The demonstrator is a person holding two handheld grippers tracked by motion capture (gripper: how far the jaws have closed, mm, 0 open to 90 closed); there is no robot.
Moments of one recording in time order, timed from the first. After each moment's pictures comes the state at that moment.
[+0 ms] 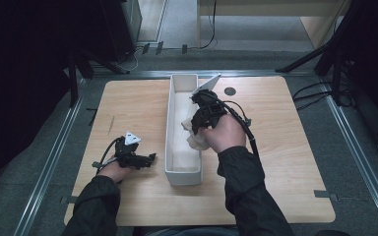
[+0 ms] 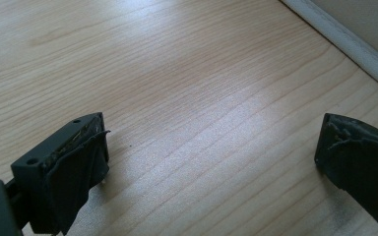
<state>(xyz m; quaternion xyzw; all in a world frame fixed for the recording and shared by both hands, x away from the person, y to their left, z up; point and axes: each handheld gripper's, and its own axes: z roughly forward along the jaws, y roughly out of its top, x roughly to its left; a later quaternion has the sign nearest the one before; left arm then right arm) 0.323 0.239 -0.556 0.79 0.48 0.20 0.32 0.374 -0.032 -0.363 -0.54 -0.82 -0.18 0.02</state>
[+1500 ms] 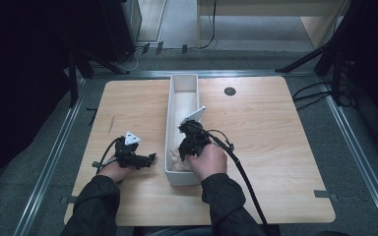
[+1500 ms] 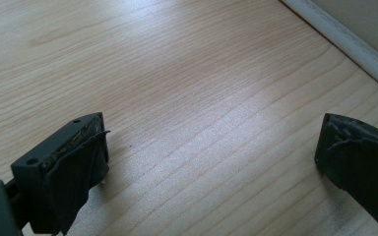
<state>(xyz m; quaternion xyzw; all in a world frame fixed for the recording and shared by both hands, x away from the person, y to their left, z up) 0.324 0.239 -0.556 0.79 0.48 0.20 0.32 0.342 0.000 -0.447 -0.55 -0.82 -0.16 0.06</state>
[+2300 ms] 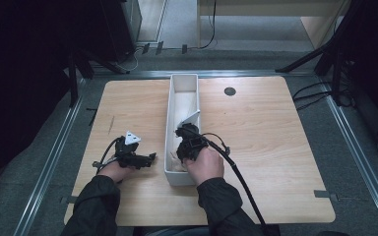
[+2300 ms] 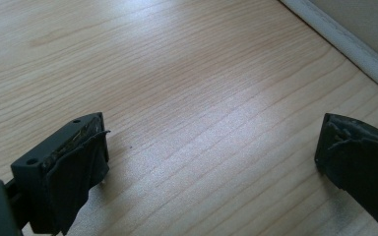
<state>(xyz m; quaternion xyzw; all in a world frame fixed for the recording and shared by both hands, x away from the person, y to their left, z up) 0.324 0.238 -0.556 0.79 0.48 0.20 0.32 0.333 0.010 -0.450 -0.55 -0.82 -0.14 0.03</state>
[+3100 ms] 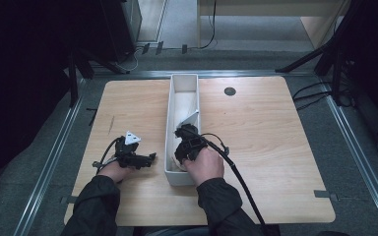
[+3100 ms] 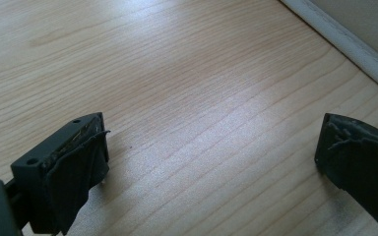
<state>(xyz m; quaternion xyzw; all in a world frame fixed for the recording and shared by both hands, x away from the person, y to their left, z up) 0.324 0.238 -0.556 0.79 0.48 0.20 0.32 0.334 0.012 -0.452 -0.54 -0.83 -0.13 0.03</state>
